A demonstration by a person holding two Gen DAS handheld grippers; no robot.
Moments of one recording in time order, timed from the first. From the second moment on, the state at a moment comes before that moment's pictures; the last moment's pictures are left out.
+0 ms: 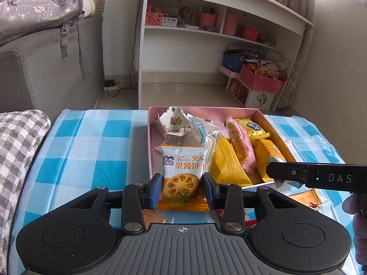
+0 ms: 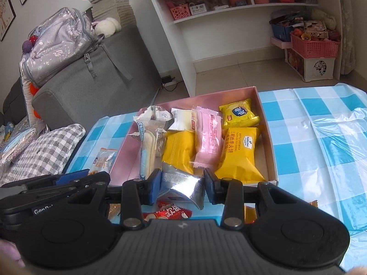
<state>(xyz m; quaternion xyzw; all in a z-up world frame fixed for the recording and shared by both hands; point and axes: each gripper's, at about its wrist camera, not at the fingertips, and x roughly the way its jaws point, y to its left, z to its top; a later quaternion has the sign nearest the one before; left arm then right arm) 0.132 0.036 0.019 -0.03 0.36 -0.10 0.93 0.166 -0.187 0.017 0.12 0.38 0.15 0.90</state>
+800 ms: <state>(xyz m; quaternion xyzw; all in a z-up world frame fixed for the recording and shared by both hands) 0.171 0.022 -0.008 -0.01 0.37 -0.09 0.93 0.187 -0.177 0.003 0.14 0.37 0.13 0.91</state>
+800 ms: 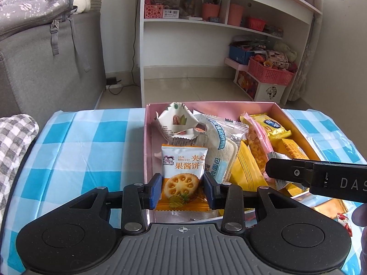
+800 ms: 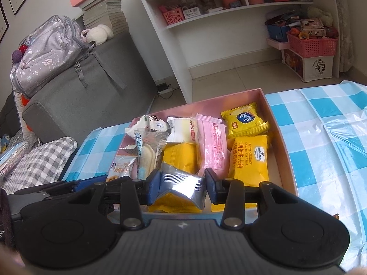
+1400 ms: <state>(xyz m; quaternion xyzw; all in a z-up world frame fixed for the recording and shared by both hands) 0.156 0.016 0.003 0.01 0.37 -0.11 0.92 0.181 -0.181 0.013 0.11 0.36 0.13 0.92</state>
